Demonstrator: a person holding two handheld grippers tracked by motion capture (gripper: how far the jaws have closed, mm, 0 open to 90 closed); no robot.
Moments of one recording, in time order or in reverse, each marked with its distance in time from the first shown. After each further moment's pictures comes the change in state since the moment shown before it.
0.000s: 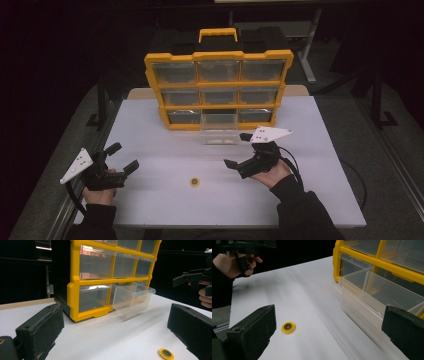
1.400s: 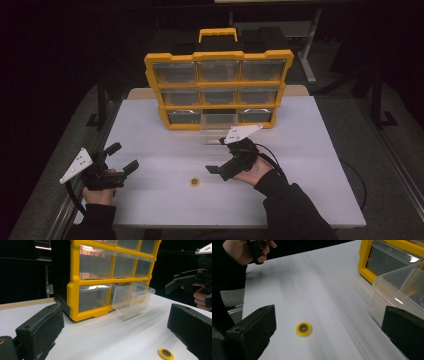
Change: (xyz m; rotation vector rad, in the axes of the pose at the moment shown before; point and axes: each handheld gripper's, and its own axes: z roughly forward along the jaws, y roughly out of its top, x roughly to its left) left arm 0.001 0.000 0.000 -0.004 -0.005 -0.004; right arm 0.017 0.019 0.046 0.139 0.117 -0.041
